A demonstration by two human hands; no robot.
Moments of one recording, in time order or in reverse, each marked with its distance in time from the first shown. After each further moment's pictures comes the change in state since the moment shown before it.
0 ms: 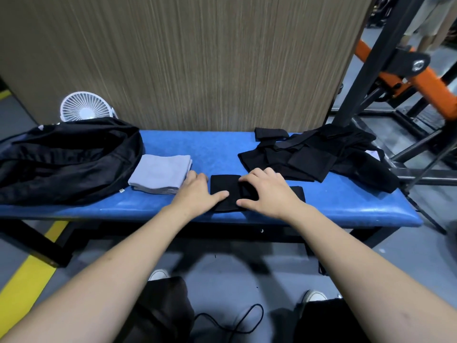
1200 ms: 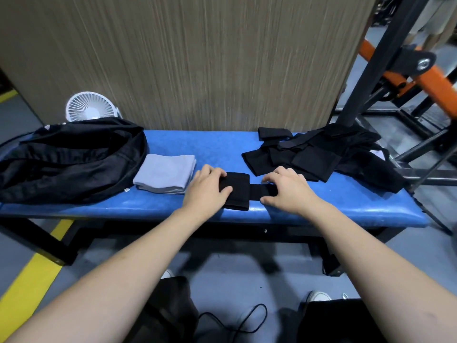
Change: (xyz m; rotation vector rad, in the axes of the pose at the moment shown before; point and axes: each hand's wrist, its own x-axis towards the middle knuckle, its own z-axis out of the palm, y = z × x) left_hand -0.006 0.012 0.006 -0.003 0.172 0.154; right_hand -0.006 0.024 -0.012 0.005 -0.060 0.190
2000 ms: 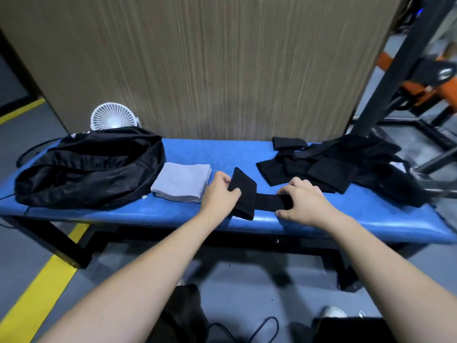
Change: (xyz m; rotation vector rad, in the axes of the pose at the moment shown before) left_hand 0.010 0.002 0.000 -0.432 0.058 -0.282; right_hand 0.000 -0.002 -0.001 -0.041 -0.049 0.001
